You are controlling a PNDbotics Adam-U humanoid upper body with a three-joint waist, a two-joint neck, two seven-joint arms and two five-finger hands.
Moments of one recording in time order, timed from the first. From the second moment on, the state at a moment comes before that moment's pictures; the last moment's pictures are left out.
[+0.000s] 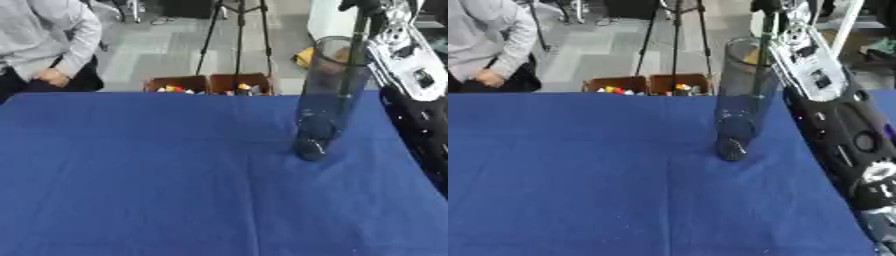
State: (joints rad) left arm -0.45 0.61 0.12 -1.99 -0.19 -0.22 0.40; right arm -1.05 -0.74 0.06 -1.30 -0.21 0.19 -0.48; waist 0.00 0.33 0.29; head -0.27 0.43
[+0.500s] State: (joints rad) left arm -0.45 0.61 0.12 -1.99 -0.19 -0.22 0.40; right arm -1.04 -0.74 0.07 -1.30 -0.21 0.19 -0.47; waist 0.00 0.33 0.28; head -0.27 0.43
